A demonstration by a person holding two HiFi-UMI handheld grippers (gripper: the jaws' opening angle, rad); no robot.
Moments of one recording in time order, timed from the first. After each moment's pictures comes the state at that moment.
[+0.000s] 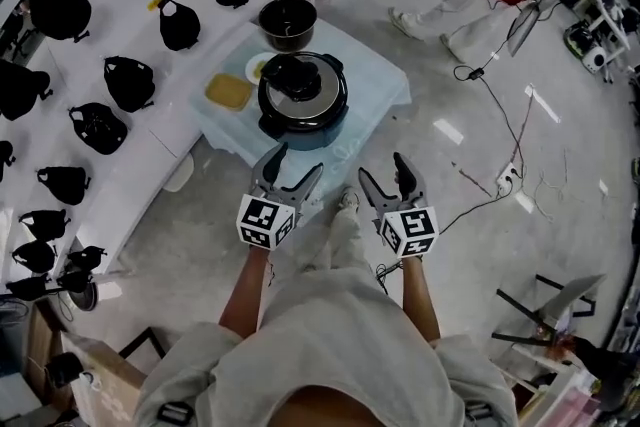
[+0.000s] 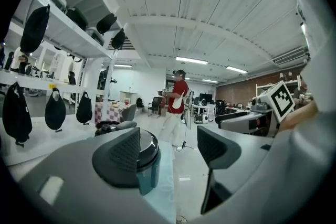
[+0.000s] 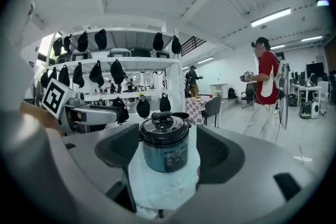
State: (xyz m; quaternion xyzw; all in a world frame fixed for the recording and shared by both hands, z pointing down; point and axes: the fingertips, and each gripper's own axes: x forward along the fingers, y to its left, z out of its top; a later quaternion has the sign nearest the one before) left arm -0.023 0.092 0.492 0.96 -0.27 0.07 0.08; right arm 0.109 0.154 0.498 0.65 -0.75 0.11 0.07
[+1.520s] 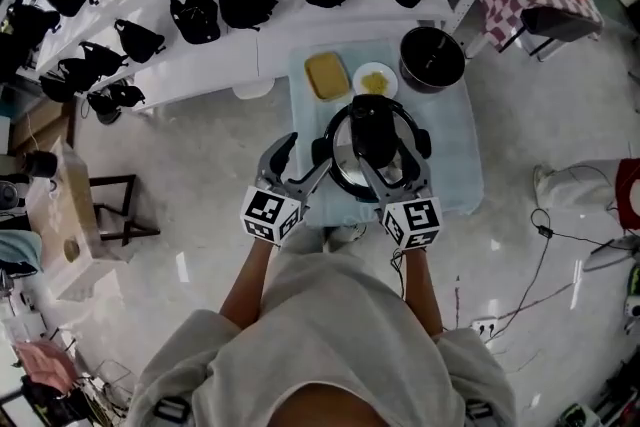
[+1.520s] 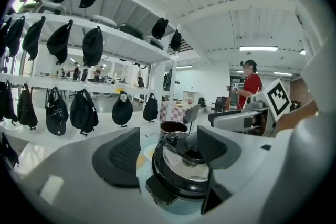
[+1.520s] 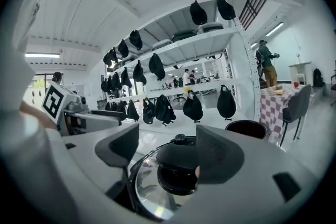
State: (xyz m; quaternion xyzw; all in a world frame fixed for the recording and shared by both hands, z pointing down) left arm -0.064 -0.064 0.496 0.79 -0.60 0.07 0.12; right arm 0.051 -0.113 0.501 0.29 -0.95 0.11 0.08
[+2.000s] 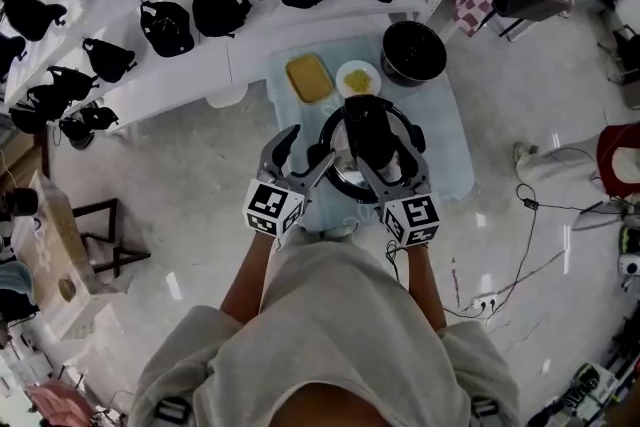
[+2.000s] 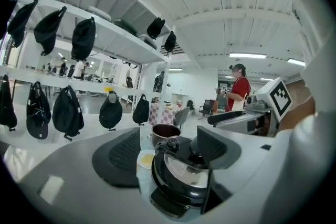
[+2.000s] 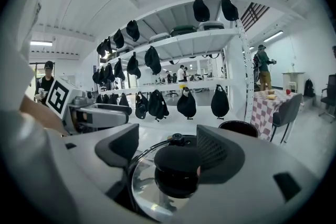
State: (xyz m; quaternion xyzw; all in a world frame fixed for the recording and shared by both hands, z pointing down) left arm -0.081 -0.095 0.502 0.83 -0.54 0.05 0.12; right arm 0.028 -0.117 0.505 0.33 -0.93 0.10 0.13
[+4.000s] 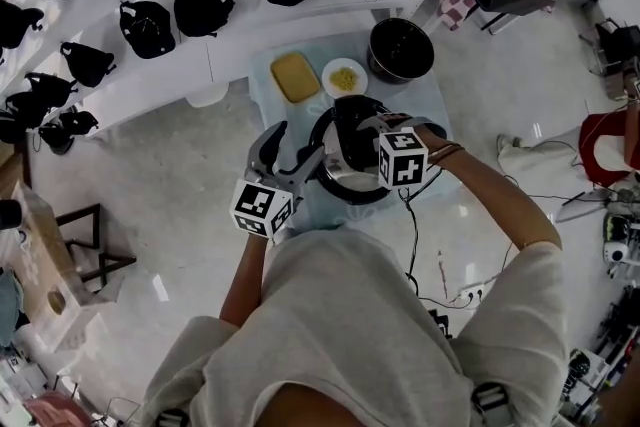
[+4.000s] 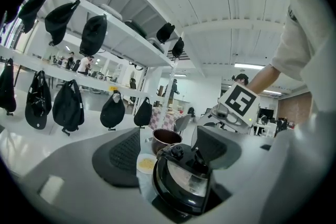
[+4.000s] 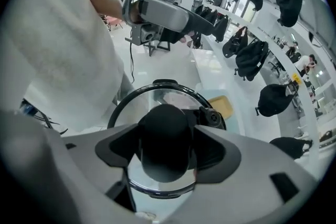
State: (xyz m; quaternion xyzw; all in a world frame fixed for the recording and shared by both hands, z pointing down) left arm -0.095 -0.110 0.496 0.82 -0.55 0.00 0.15; right arm 0.022 -0.109 0.594 -0.20 -0.77 -0.18 0.58
